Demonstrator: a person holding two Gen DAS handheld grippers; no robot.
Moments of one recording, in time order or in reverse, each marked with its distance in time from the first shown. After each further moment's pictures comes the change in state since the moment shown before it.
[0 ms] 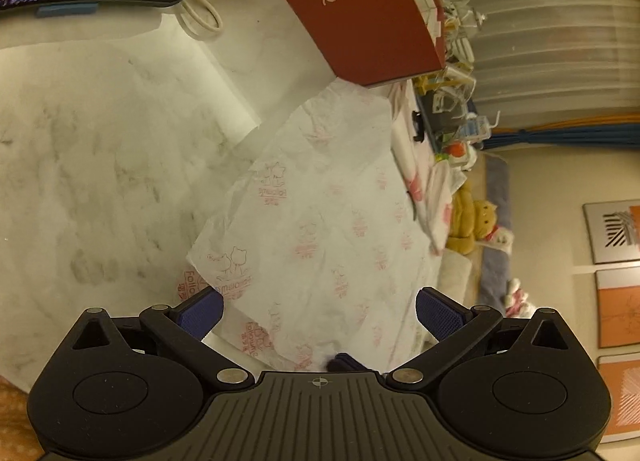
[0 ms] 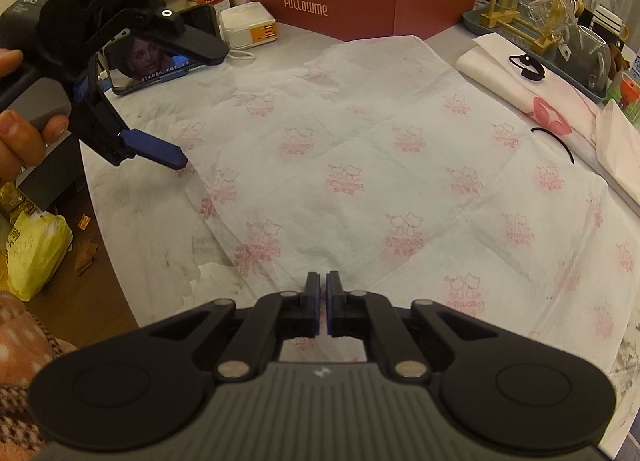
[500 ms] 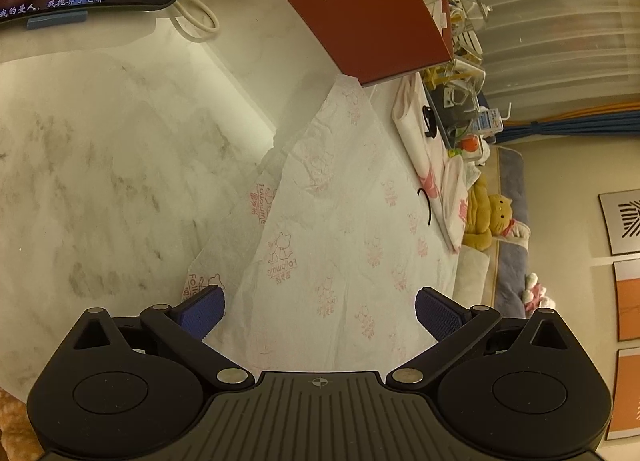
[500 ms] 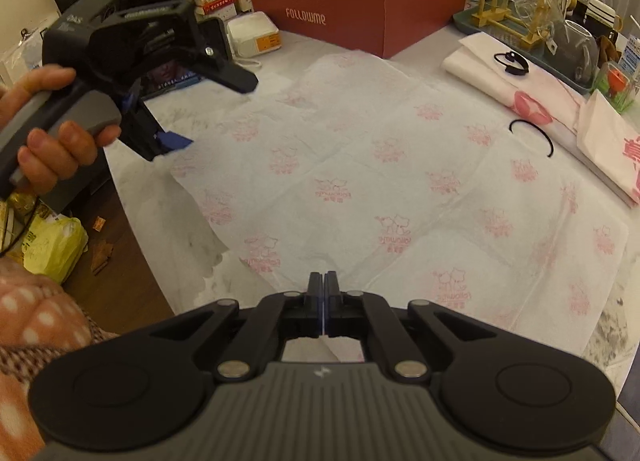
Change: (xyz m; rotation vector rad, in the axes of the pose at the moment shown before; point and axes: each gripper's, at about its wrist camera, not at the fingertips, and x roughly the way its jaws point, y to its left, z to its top) left arm 0.009 -0.005 0.007 0.028 0.003 0.039; right arm -0.032 -0.010 -0.013 0.021 0.015 0.024
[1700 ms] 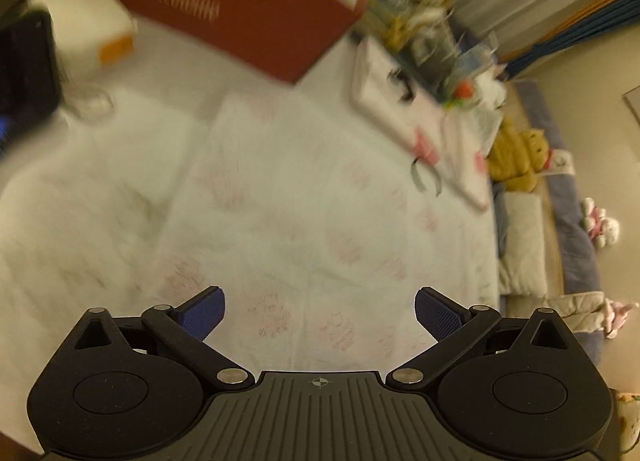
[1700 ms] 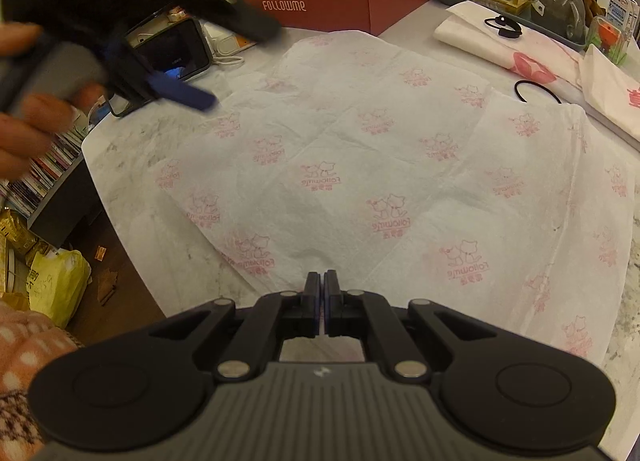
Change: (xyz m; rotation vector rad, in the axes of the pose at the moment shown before) left arm 0.032 -0.070 0.003 0.305 0.019 0.201; right arm 0.022 -0.004 -0.007 0.118 -0.007 0.018
